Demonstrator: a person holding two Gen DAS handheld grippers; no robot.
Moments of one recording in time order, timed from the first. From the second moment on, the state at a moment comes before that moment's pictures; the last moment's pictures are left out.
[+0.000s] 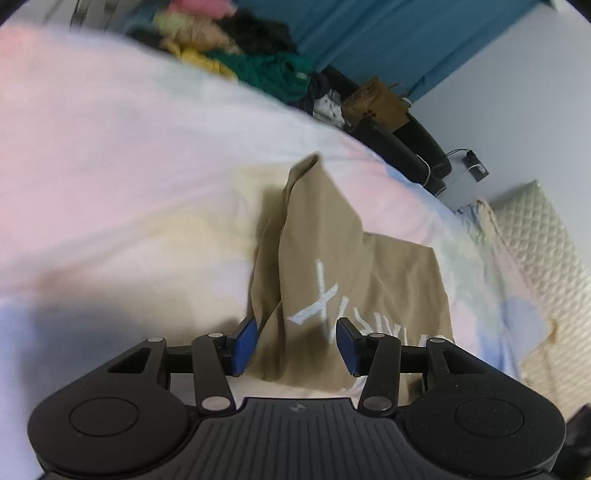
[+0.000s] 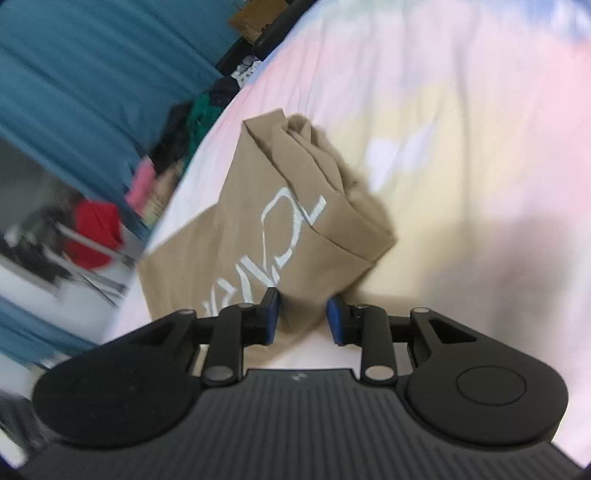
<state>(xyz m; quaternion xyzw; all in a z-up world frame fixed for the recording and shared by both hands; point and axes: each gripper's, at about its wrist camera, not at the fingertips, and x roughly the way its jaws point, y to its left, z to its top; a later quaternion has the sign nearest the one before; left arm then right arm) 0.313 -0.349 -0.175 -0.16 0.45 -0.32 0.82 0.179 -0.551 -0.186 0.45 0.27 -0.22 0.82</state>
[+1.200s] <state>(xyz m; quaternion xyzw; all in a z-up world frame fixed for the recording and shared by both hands) -0.008 -0.199 0.050 0.02 0.14 -0.36 0.92 -0.041 -0.362 0.006 0.12 0.11 -0.16 0.97</state>
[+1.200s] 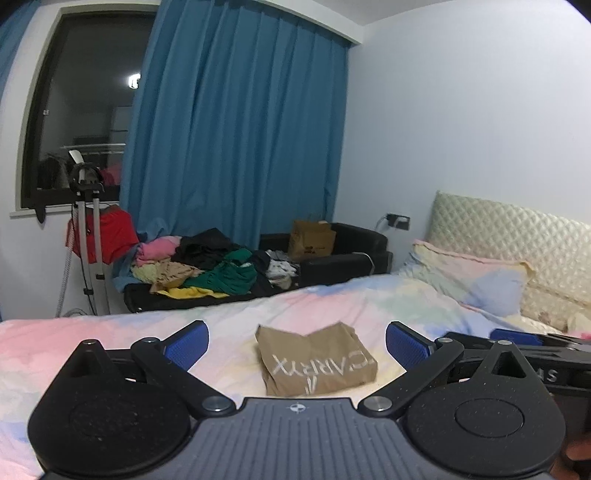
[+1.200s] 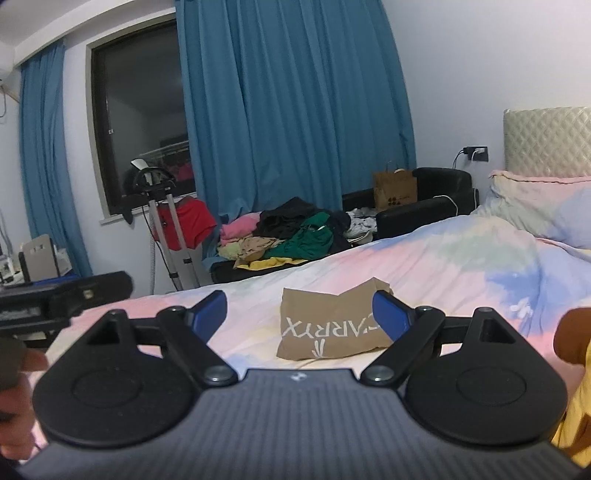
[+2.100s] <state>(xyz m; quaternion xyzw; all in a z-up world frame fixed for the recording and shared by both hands) 0.007 -0.187 -0.034 0.05 0.17 -0.32 0.93 -0.016 -0.335 -0.064 0.08 0.16 -0.23 0.96</state>
